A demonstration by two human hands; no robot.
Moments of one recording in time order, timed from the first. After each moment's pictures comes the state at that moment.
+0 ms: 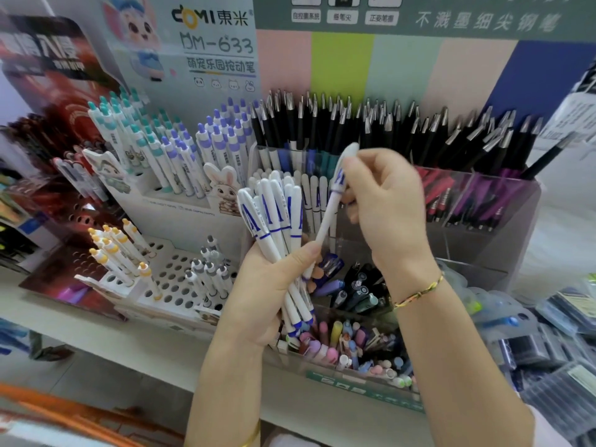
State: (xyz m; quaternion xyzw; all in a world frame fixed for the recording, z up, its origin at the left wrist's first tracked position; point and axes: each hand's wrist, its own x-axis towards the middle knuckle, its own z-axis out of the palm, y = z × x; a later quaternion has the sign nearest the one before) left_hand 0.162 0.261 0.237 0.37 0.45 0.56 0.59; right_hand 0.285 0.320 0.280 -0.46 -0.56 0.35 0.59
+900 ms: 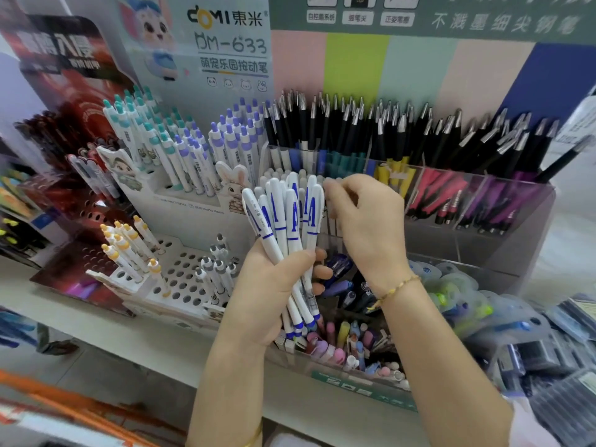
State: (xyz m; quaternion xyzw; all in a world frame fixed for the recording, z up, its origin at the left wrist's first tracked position) left_hand 0.157 0.257 0.238 0.38 0.45 0.57 0.58; right_hand 0.269 0.328 0.252 -0.55 -0.68 0.14 0.47
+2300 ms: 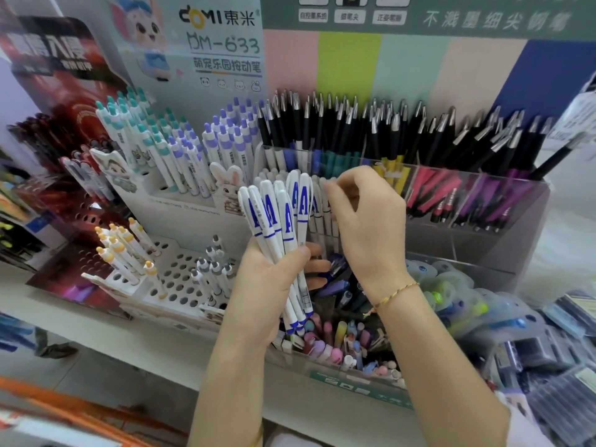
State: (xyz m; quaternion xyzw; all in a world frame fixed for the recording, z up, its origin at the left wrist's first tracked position) left_hand 0.161 0.260 0.236 0.38 0.46 0.59 0.55; right_hand 0.272 0.324 0.248 -0.52 -0.67 0.10 0.51
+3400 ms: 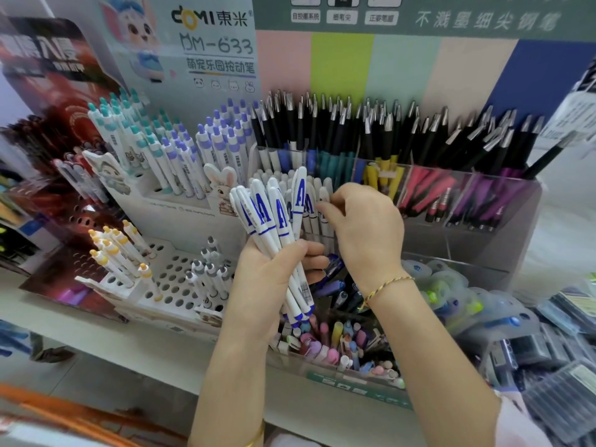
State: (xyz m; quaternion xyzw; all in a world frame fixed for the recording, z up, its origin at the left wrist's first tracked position) left_hand 0.165 0.265 0.235 0.38 0.48 0.58 0.54; right_hand 0.279 0.333 0.241 -0.61 -0.71 0.00 0.36
